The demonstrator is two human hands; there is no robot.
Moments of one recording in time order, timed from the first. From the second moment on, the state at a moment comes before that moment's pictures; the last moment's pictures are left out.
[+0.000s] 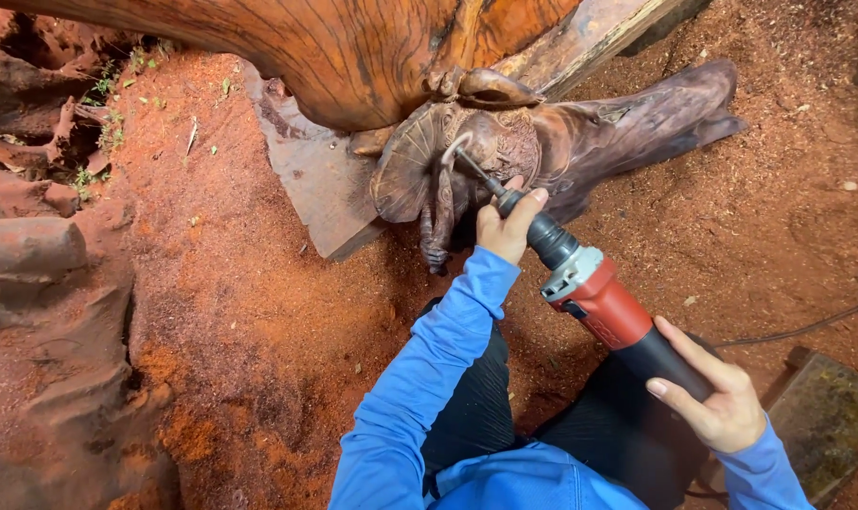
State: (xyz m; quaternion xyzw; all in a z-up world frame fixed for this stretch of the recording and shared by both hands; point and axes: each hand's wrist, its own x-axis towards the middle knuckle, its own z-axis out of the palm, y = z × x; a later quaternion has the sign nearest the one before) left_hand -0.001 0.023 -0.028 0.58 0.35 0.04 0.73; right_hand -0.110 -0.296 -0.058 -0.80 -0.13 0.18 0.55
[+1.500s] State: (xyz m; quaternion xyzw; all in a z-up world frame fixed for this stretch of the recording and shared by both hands) left_hand -0.024 0.033 -0.011 0.64 0.34 -0.08 0.69; right_hand -0.120 -0.310 -0.049 -0.84 -0.13 0.17 0.49
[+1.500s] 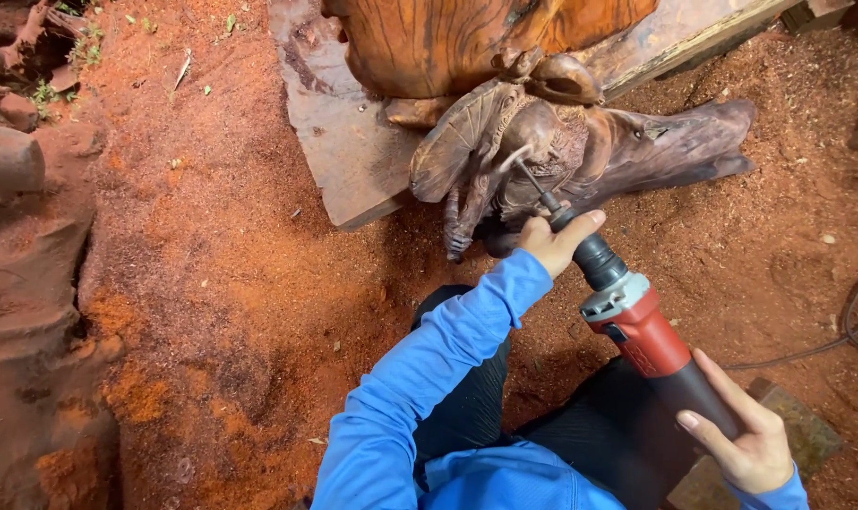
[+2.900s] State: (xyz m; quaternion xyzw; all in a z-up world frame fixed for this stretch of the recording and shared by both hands) left_hand -0.076 0.048 -0.080 0.38 0.48 -0.01 0.79; right_hand -0.178 -0.200 0.075 -0.94 -0.15 0.12 0.29
